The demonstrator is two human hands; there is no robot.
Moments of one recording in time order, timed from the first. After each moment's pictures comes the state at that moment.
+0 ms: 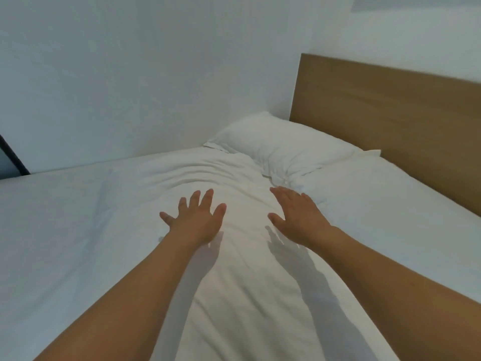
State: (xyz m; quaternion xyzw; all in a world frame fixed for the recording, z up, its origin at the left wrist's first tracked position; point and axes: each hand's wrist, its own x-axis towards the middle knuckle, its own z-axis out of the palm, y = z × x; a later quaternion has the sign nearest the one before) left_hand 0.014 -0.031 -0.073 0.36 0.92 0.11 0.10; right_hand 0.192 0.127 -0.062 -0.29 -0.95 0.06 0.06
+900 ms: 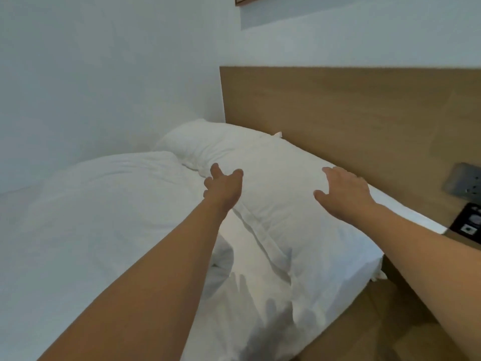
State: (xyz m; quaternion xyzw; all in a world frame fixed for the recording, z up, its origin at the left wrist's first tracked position) left_hand 0.395 0.087 -0.026 0.28 0.82 0.44 0.24; right_hand 0.607 0.222 -0.060 -0.51 -0.85 0.02 0.12
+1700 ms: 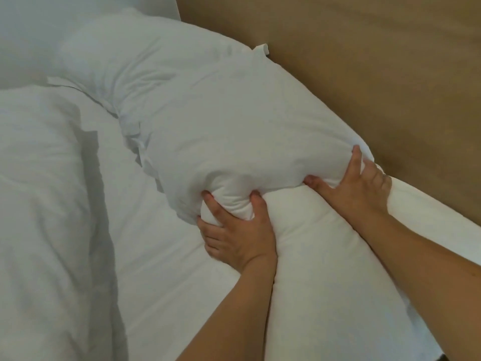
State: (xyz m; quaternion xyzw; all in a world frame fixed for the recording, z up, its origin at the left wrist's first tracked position) left_hand 0.425 0.369 -0.283 0.05 0.92 0.39 0.00; right_hand 0.540 0.503 -0.261 -0.63 -0.76 0.12 0.10
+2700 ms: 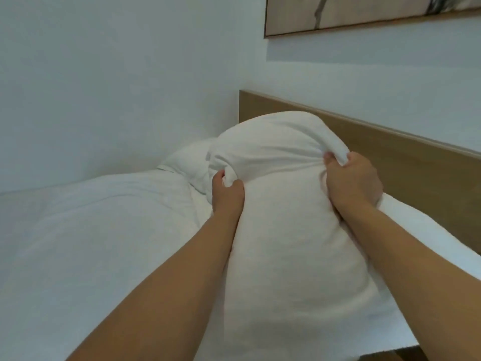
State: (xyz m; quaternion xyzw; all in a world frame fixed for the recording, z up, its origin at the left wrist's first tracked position) left_hand 0.350 0.143 0.064 0.22 0.69 0.67 0.17; right_hand 0.525 0.250 0.112 -0.53 -0.71 0.14 0.44
